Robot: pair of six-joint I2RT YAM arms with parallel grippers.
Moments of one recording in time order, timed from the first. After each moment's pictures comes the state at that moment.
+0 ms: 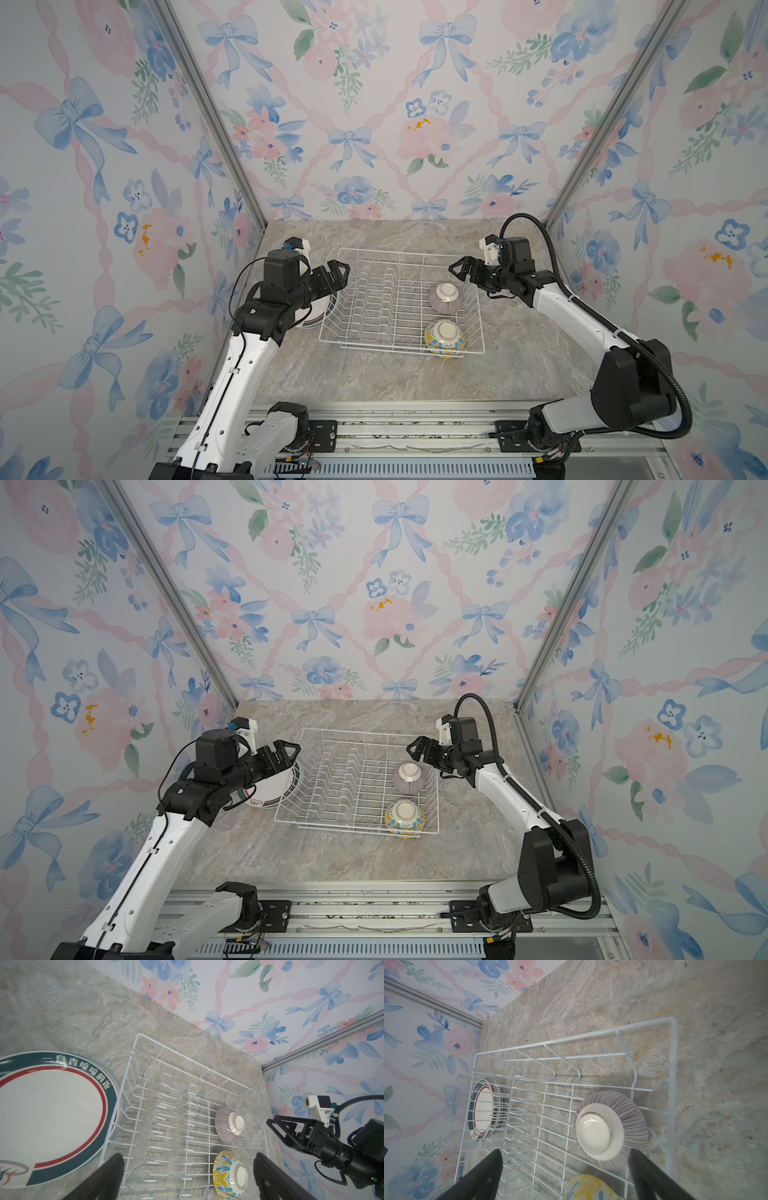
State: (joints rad) left arm -0.21 1.03 1.08 -0.61 0.22 -0.58; right arm 0.26 1.44 1.09 -0.38 -0.37 0.53
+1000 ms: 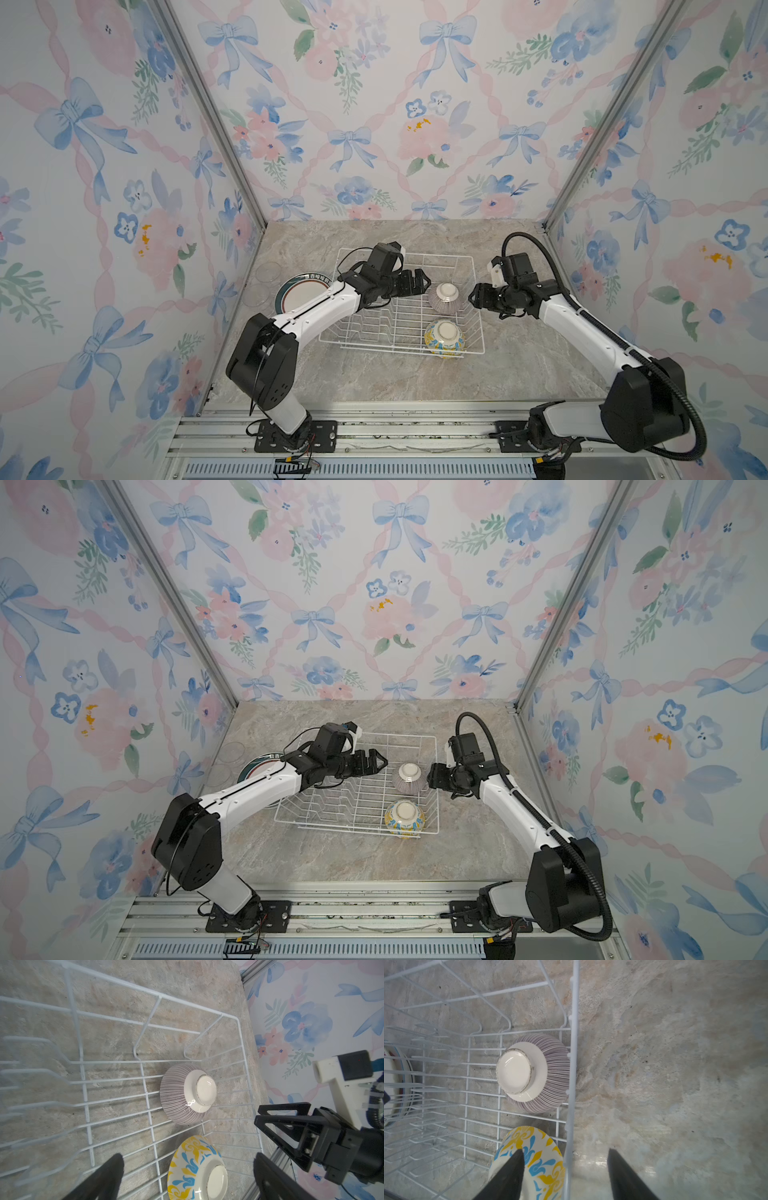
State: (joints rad) left arm -0.62 1.63 1.21 -0.28 0.27 -0.66; right arm 0.28 1.38 1.01 -0.66 -0.13 0.39
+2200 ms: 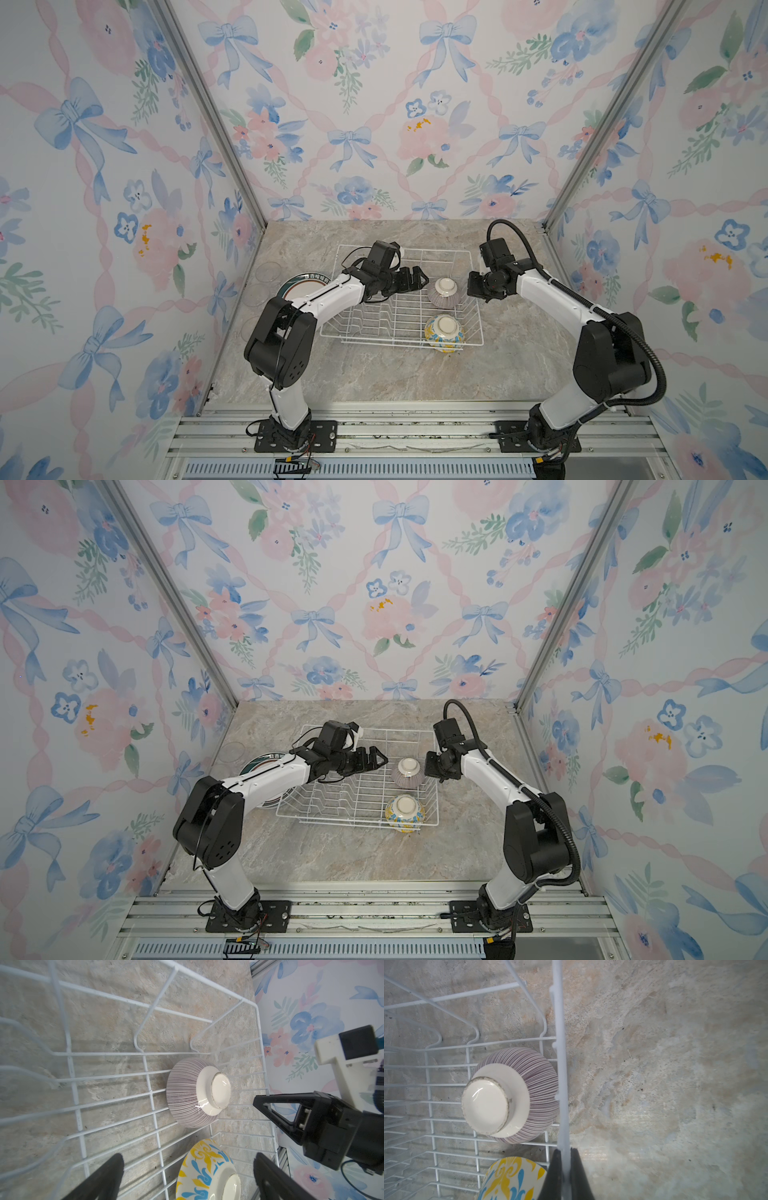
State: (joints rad) left arm -0.55 1.77 1.25 -0.22 0.38 -0.65; right arm 0.29 1.64 1.24 -0.71 -0.02 0.43
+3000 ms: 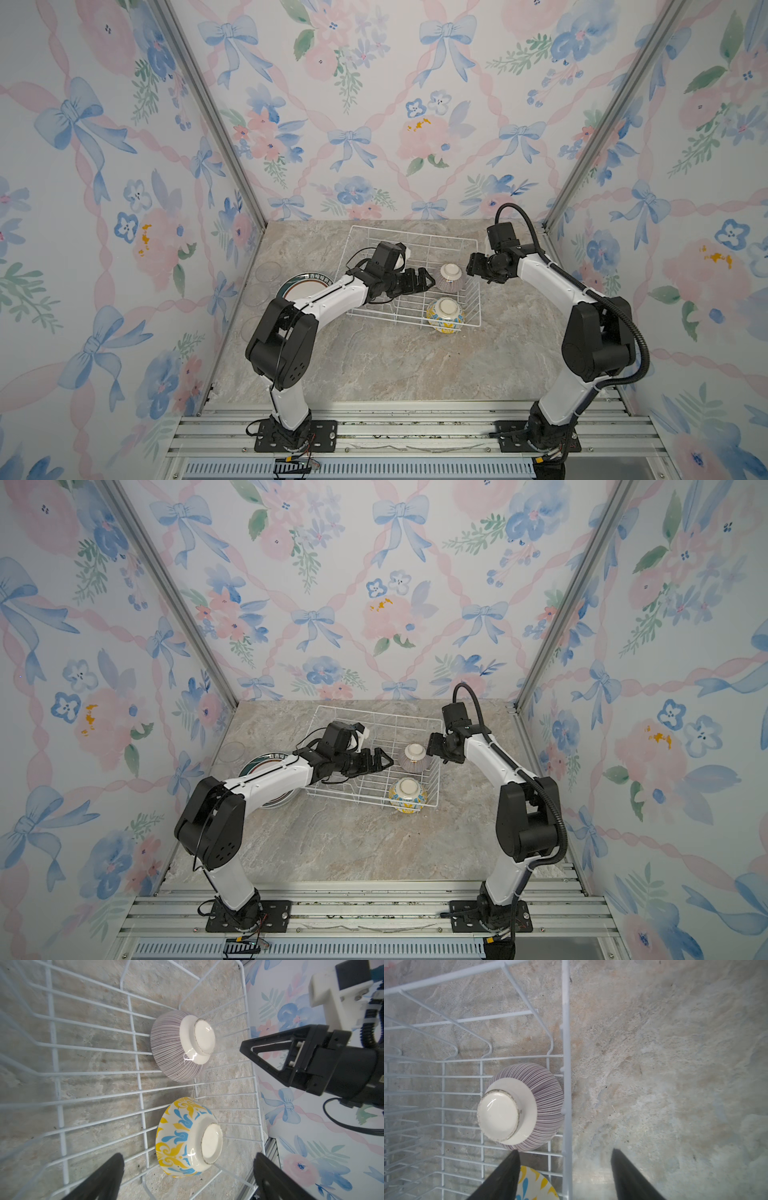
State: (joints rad) left arm -0.59 1.77 1.26 -0.19 0.42 -0.68; right arm 0.21 1.75 1.40 -0.66 -0.02 0.42
